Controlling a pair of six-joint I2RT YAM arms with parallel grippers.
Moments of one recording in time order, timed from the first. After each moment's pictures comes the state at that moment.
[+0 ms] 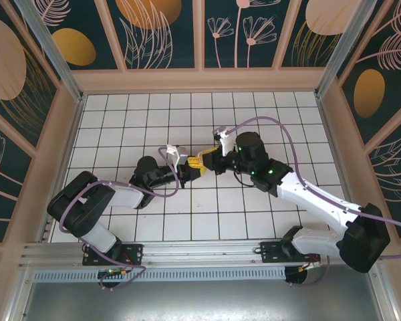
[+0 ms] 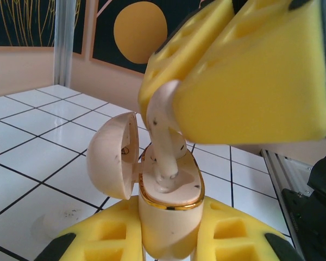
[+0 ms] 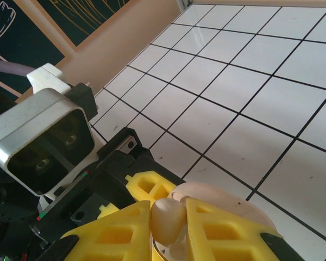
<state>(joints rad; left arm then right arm) -0.63 1.60 0.45 1.20 0.67 -0.30 0.76 1.18 0.85 -0.06 -0.30 0.31</state>
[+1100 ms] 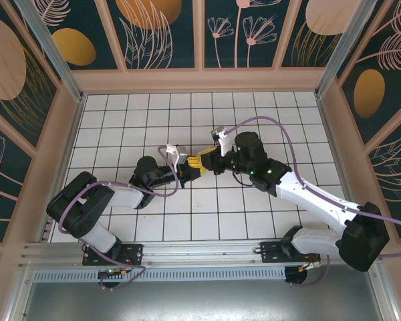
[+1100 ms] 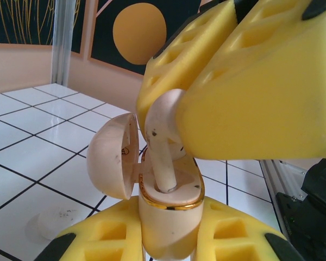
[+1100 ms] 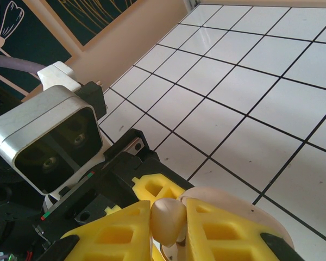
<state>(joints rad) -0.63 1.59 0.45 1.20 0.67 -0.33 0.77 1.19 0.85 -0.05 -0.32 0.31</state>
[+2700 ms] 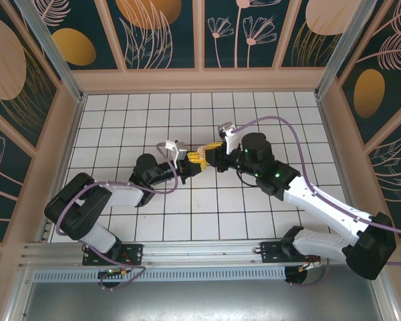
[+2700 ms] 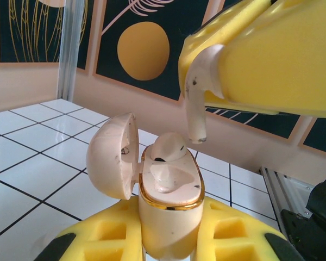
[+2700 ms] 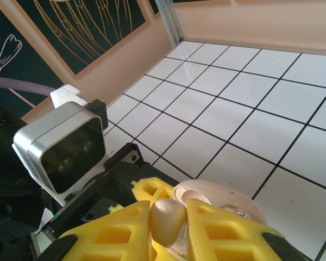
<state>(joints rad) -0.64 1.57 0.49 1.19 0.65 -0.35 0.79 1.11 0.86 -0.06 -0.20 0.30</state>
